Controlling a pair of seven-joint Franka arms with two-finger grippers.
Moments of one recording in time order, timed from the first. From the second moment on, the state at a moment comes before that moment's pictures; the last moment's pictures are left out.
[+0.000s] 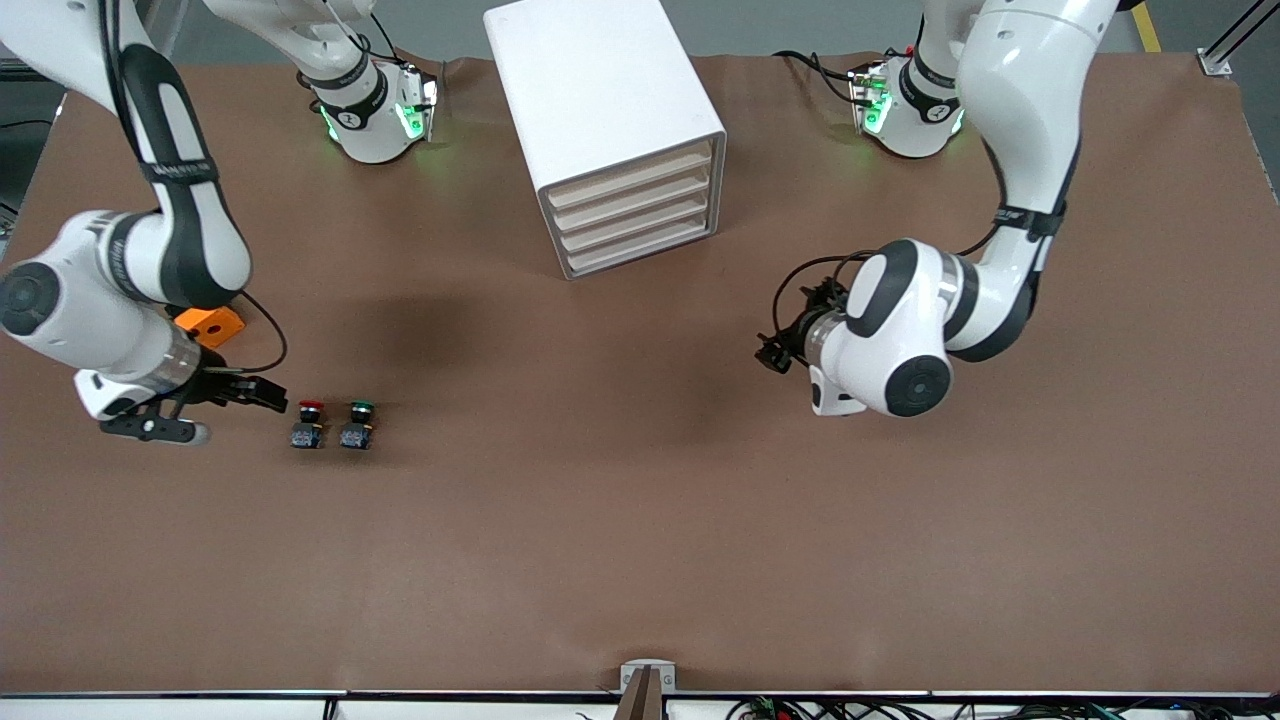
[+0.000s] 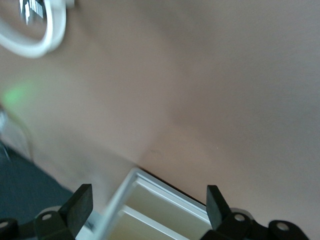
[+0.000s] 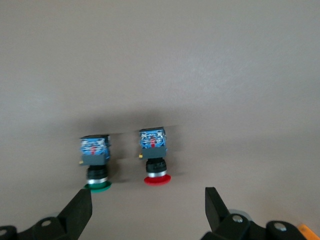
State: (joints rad) left arm -0.35 0.58 -0.09 -1.59 -0.42 1.64 -1.27; right arm 0.01 0.31 -0.10 -2.03 0.08 2.37 0.00
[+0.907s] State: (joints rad) left arm -0.52 0.74 -0.09 -1.55 -0.85 1.60 -2.18; right arm 0.01 0.54 -0.09 -2.04 0.08 2.66 0.00
